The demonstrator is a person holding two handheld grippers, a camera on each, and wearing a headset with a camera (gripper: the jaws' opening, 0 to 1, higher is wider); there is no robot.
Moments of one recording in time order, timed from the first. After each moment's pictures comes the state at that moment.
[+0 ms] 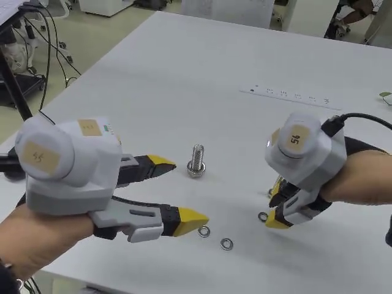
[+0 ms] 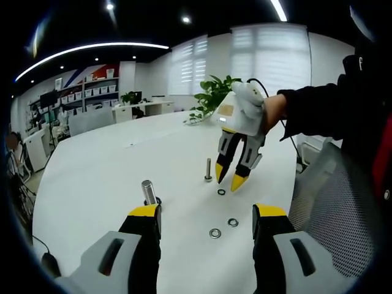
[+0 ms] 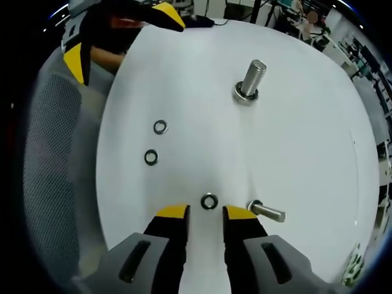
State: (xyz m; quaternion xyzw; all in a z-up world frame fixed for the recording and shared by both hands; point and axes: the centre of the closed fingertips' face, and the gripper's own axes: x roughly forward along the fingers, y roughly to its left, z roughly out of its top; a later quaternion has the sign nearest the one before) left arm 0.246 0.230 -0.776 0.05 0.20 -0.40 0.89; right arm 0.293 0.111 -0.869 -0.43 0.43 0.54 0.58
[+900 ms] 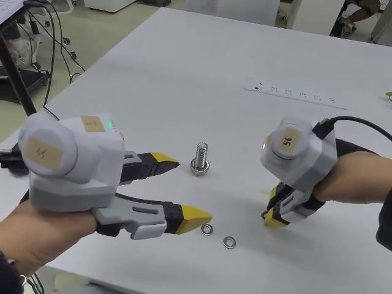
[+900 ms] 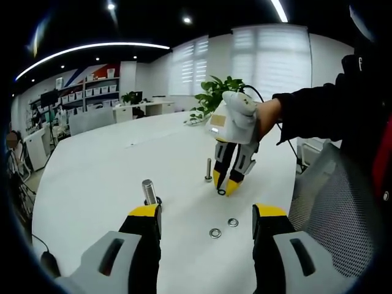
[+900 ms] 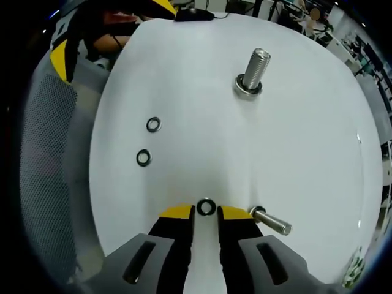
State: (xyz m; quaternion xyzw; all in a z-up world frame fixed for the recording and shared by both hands) left arm 0.243 0.229 -0.777 0.05 0.20 -0.40 0.90; right arm 0.295 0.110 -0.882 -0.44 0.44 0.54 0.57
